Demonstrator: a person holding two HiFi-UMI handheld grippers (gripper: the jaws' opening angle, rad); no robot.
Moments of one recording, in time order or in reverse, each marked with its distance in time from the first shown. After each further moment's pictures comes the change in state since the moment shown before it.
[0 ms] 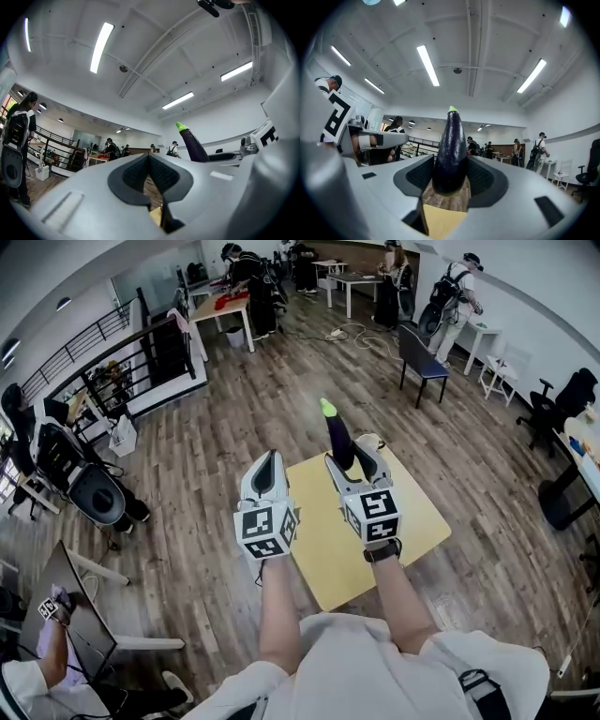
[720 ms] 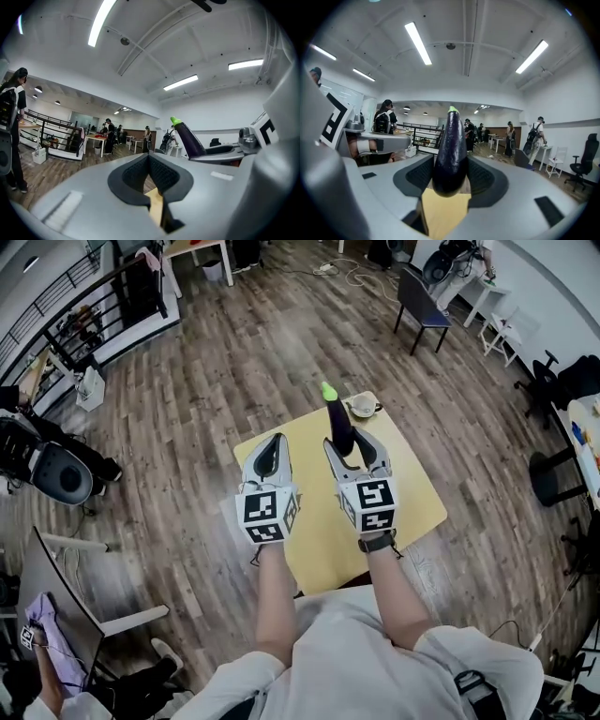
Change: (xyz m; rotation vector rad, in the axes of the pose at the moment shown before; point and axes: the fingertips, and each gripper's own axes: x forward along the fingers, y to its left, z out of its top) left arm 0.102 0.019 -0.141 -0.058 0.223 -0.054; right arm 0.091 -0.047 -0.121 0.042 0.221 -0.031
